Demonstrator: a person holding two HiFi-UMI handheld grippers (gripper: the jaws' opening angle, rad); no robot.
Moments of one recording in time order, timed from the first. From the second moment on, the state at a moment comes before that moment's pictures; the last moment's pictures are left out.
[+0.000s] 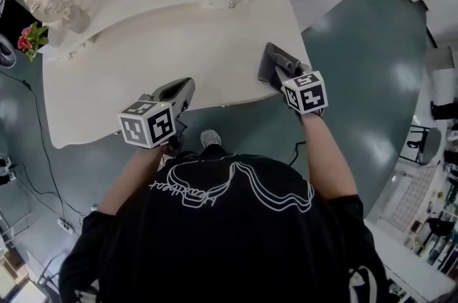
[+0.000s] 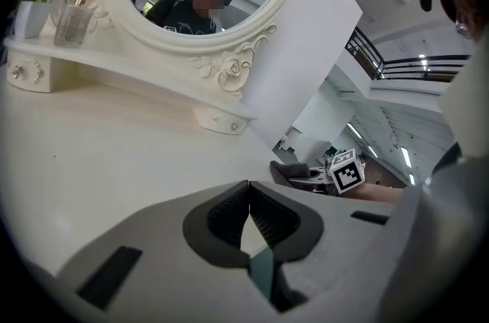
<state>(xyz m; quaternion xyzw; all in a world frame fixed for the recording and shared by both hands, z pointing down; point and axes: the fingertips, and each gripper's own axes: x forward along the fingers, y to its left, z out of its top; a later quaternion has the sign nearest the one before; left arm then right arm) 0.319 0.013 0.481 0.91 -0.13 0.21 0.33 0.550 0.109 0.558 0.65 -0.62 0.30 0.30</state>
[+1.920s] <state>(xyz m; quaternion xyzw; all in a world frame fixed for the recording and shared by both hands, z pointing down) 0.173 0.006 0.299 0.97 -0.14 0.09 0.19 0.285 0.065 0.304 0.56 -0.81 0.14 -0.01</state>
